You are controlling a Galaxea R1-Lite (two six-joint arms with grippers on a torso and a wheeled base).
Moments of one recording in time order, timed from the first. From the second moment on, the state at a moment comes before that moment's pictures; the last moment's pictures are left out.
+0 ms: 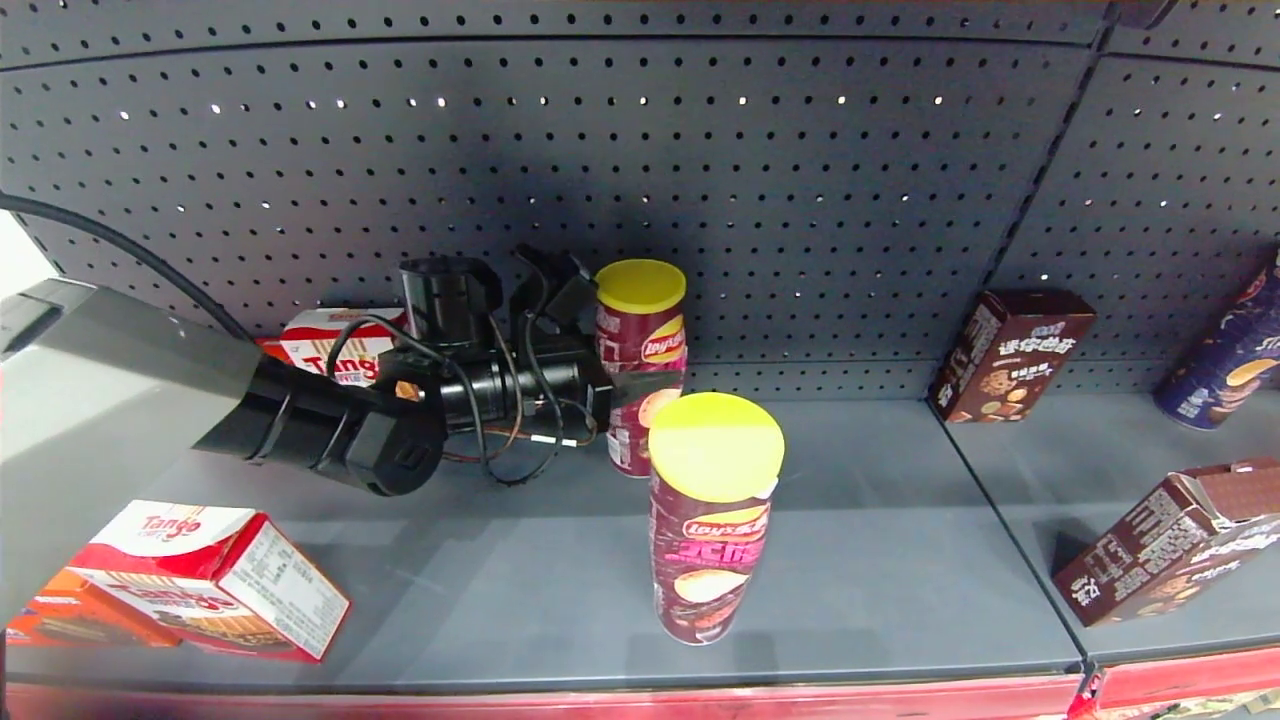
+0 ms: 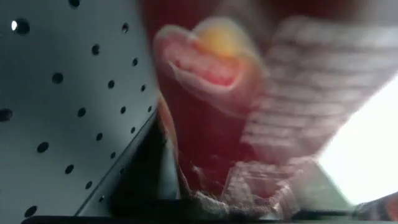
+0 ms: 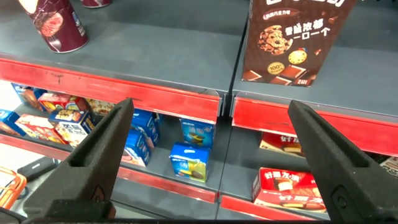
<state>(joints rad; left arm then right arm) -0.36 2.11 -1.26 -0.75 -0.75 0.20 0.33 0.00 0.00 0.00 -0.03 -0.02</state>
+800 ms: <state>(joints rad) -0.36 1.93 -1.13 -0.71 -0.70 0.20 0.33 0.00 0.00 0.00 -0.03 -0.02</state>
